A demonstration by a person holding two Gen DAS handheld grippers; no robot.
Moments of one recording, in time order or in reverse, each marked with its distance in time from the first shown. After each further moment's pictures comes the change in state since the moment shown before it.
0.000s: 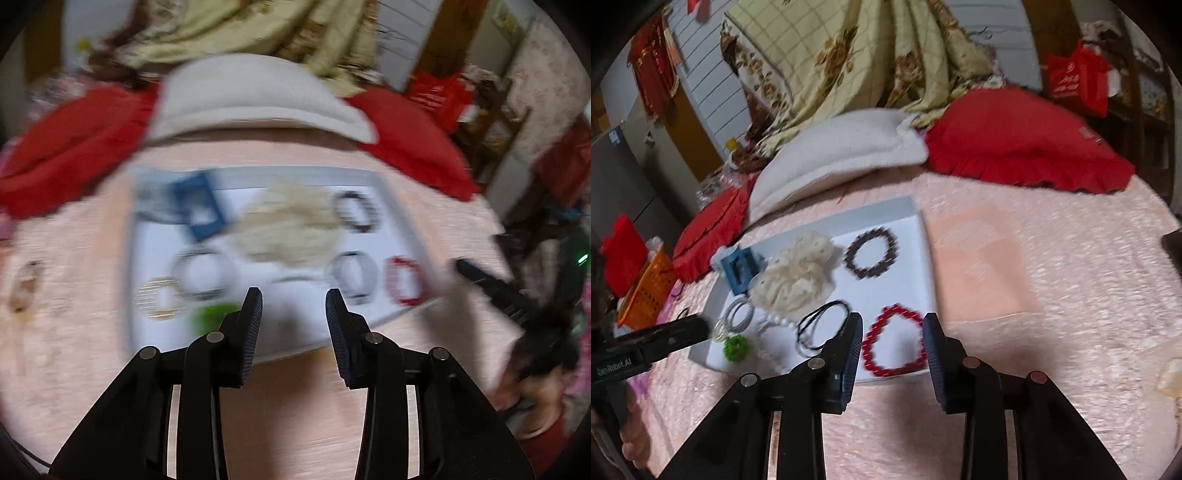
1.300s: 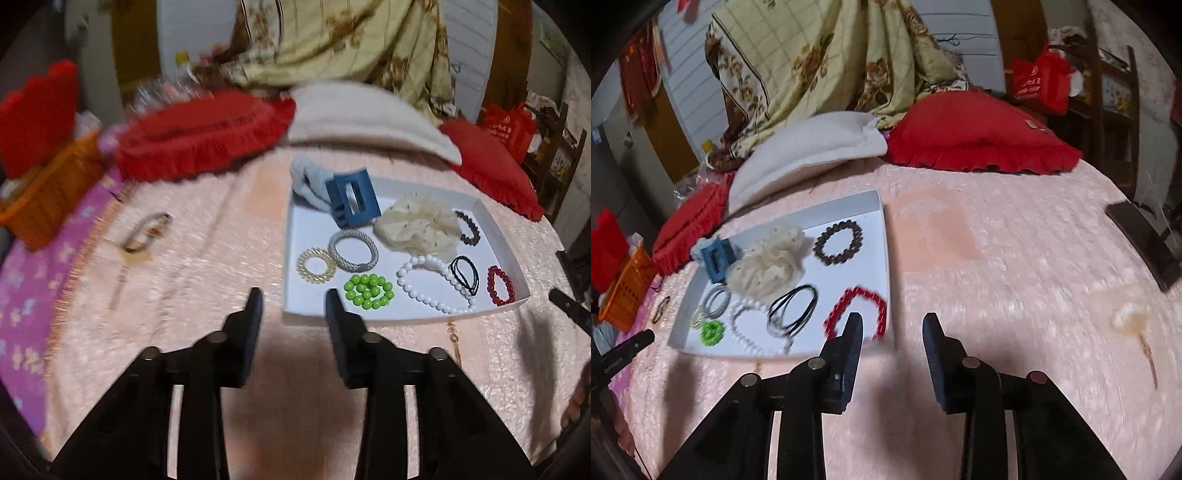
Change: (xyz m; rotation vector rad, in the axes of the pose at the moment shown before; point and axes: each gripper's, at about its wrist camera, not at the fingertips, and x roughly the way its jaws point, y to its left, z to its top) left arm -0.057 0.060 -0.069 -0.093 -0.160 0.270; right arm -0.048 0.000 -0.045 0.042 -0.006 -0.069
